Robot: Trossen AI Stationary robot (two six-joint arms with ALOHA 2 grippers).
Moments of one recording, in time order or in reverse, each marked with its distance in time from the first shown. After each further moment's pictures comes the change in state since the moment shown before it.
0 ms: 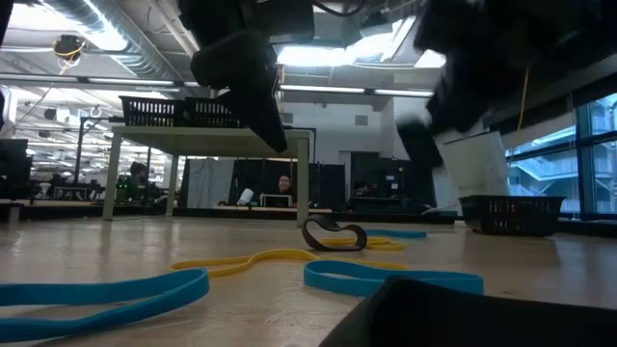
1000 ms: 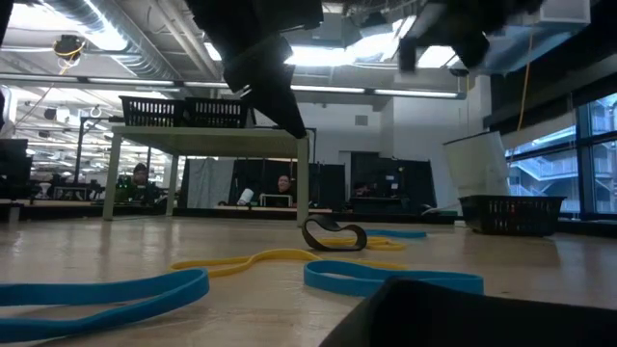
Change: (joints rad) left arm 0.000 0.000 0.000 0.079 -0.173 0.027; right arm -0.039 -0.342 0.002 -0.043 0.305 -0.030
